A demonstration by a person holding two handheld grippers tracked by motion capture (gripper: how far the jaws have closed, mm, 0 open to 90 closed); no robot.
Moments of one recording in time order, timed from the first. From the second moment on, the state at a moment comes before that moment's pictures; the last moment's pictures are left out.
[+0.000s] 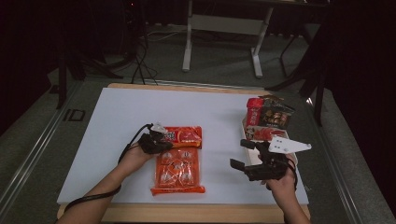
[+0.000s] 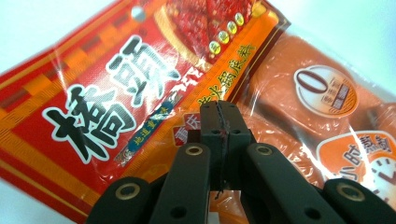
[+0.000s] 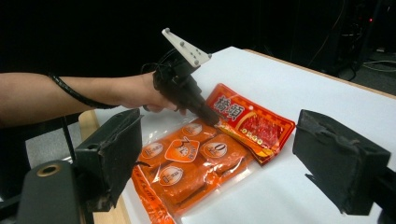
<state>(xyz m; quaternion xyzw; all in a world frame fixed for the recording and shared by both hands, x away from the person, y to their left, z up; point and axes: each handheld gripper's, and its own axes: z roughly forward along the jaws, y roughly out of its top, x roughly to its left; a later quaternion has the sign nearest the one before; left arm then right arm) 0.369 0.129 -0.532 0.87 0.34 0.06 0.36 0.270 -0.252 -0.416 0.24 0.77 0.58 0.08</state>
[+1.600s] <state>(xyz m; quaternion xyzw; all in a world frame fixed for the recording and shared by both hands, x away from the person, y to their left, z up) 0.377 0.198 -0.547 0.79 0.45 0.06 0.41 0.263 -0.238 -0.424 0.23 0.79 0.54 0.16</state>
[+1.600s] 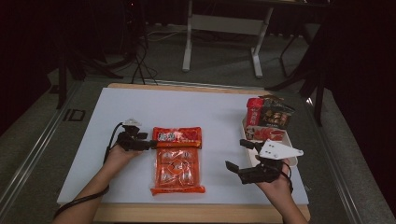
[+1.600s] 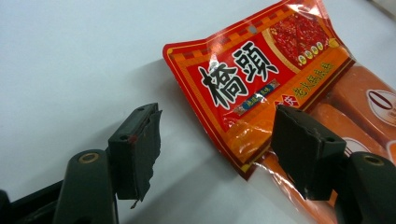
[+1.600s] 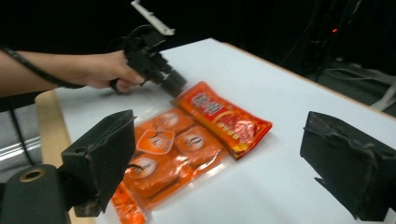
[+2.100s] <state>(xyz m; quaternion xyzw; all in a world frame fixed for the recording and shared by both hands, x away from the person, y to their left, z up) 0.386 0.180 -0.553 0.80 0.44 0.03 0.42 0.262 -0.238 -0.423 0.23 0.80 0.54 0.15</state>
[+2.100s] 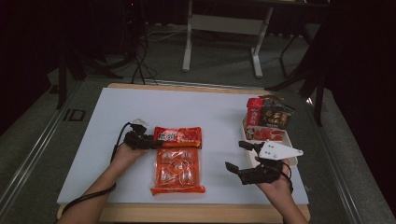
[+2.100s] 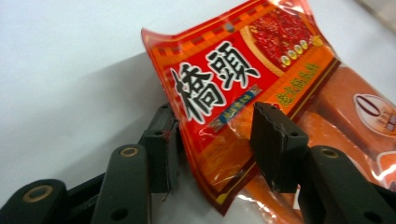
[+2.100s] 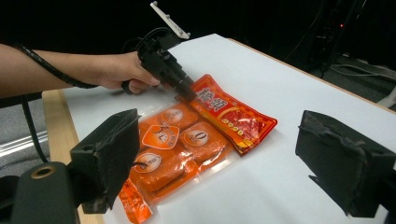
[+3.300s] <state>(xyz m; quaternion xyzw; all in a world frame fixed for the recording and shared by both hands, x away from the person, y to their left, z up) 0.375 0.156 -0.505 0.80 0.39 0.06 0.44 0.266 -0.238 -0.419 0.24 0.79 0.54 0.14</state>
